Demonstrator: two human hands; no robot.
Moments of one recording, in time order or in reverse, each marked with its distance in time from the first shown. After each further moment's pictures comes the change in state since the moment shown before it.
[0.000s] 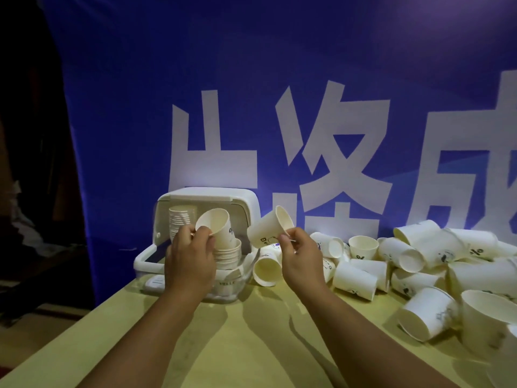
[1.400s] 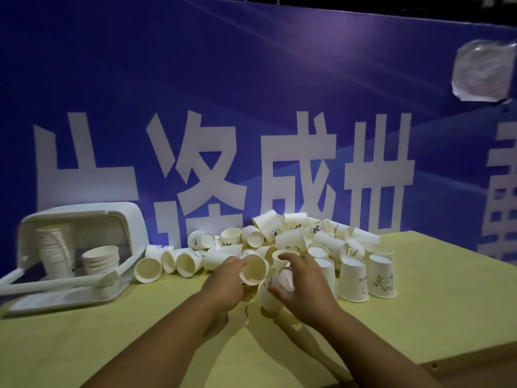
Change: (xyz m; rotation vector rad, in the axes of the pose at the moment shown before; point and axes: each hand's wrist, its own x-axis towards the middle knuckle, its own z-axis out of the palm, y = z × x) left_hand -0.136 0.283 0.020 -0.258 -0.813 0.282; right_hand -0.138 0.014 -0.313 -0.609 0.020 -0.022
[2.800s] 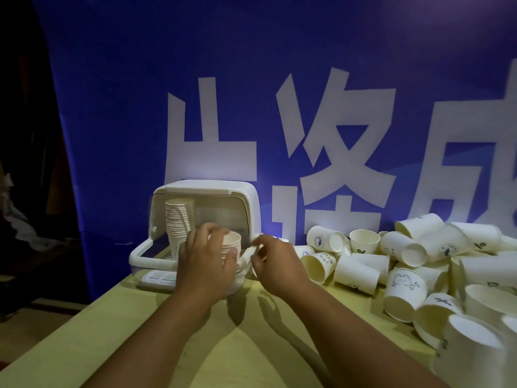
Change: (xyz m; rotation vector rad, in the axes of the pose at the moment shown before) left_hand -0.022 -0.261 -0.130 0.271 0.634 -0.211; right_hand 0.126 -0.206 0.268 0.163 -0.279 -0.291
